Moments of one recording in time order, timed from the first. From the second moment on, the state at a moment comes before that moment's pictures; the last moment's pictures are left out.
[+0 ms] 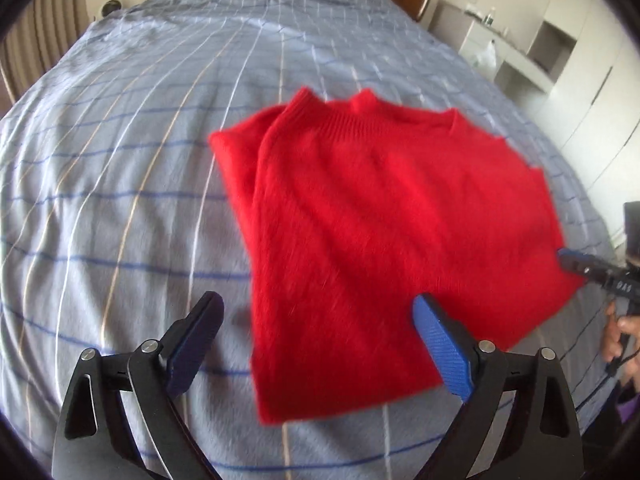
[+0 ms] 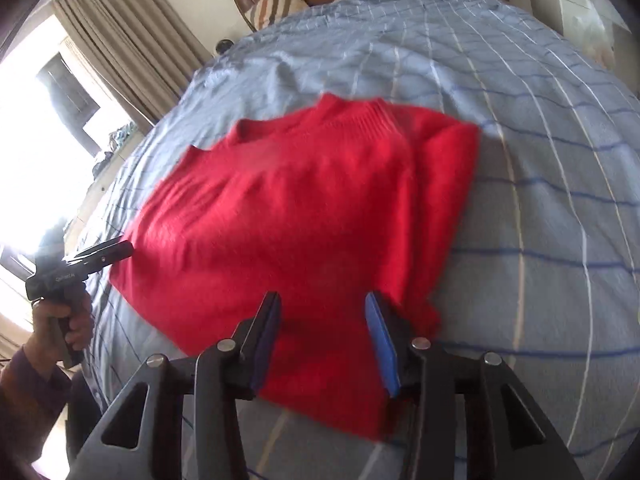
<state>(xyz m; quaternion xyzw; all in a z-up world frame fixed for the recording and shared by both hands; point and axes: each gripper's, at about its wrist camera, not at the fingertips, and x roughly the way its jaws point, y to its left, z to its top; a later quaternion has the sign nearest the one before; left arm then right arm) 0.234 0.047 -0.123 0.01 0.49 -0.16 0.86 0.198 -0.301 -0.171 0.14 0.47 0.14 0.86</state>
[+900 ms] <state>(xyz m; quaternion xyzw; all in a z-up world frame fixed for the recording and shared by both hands) 0.096 0.030 -0.141 0.06 0.43 -0.10 0.89 0.063 -0.255 -0.117 -0.03 0.40 -0.08 0.91</state>
